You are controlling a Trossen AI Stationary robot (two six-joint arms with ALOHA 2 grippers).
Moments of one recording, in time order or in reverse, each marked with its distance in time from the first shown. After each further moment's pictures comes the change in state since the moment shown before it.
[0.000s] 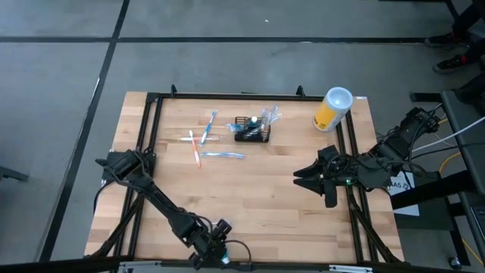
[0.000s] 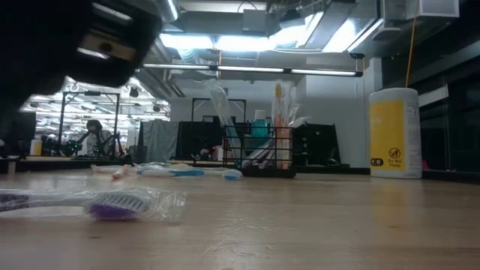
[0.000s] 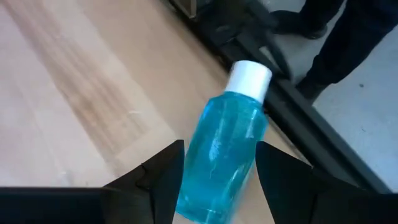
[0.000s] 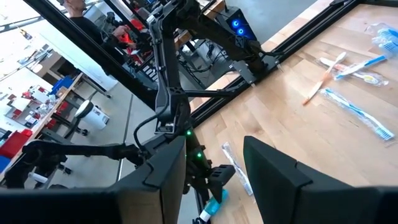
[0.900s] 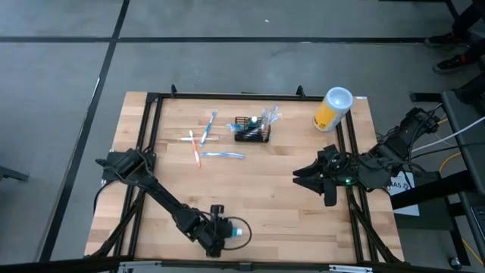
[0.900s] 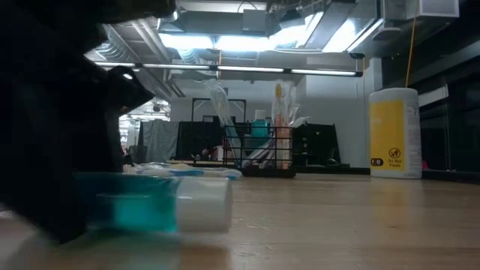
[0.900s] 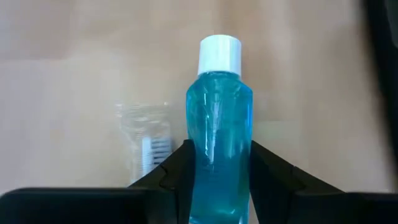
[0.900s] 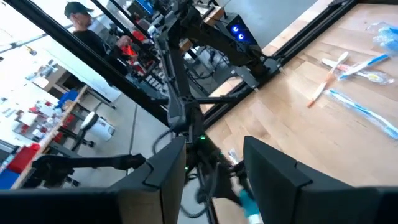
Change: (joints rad) left arm 0.054 0.017 -0.048 -0.040 -0.241 -0.579; right arm 0.004 0.008 0.000 0.034 0.027 0.037
